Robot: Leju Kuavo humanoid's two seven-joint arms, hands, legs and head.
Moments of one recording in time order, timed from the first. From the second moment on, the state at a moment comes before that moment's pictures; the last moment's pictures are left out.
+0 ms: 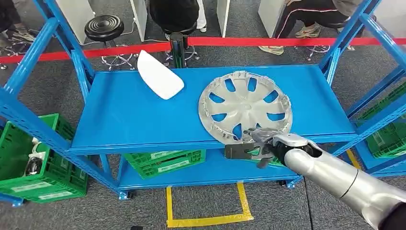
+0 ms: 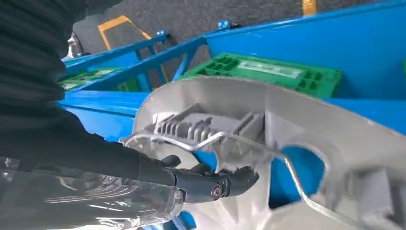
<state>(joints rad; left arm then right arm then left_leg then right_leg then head) -0.13 -0.01 -1.12 -0.21 0.91 0.24 -0.02 -0.72 -0.68 1.06 -1.46 0.23 0.50 0.70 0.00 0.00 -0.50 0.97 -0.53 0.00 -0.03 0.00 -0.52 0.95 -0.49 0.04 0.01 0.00</state>
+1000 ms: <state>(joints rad) -0.13 -0.01 -1.12 -0.21 0.91 0.24 -0.02 -0.73 -0.66 1.12 -1.39 0.30 0.41 0.62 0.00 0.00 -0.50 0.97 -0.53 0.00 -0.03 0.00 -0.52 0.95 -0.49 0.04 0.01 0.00</state>
